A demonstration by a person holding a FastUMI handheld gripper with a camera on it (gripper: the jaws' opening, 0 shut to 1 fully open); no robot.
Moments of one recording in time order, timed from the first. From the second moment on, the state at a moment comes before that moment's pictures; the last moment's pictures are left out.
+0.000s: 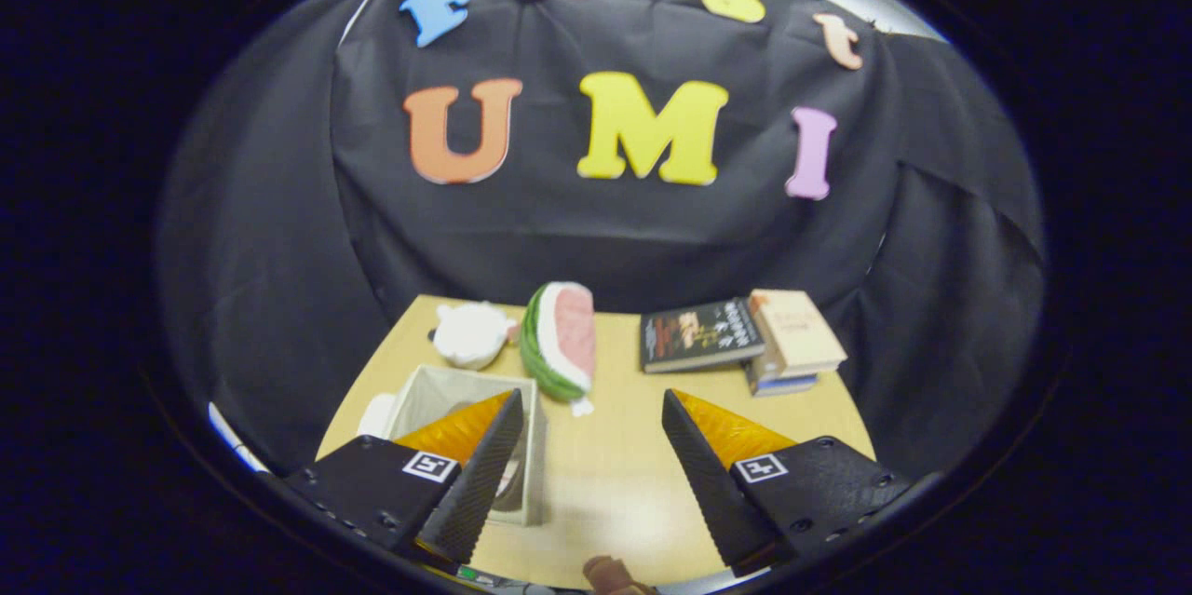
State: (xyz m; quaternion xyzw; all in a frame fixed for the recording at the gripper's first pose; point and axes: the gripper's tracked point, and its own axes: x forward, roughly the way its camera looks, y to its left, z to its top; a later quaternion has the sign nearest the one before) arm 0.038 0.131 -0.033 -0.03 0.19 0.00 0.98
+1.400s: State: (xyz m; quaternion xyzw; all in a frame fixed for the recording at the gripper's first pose) arm -0.064 0.042 0.056 -0.02 -0.06 0.01 1.00
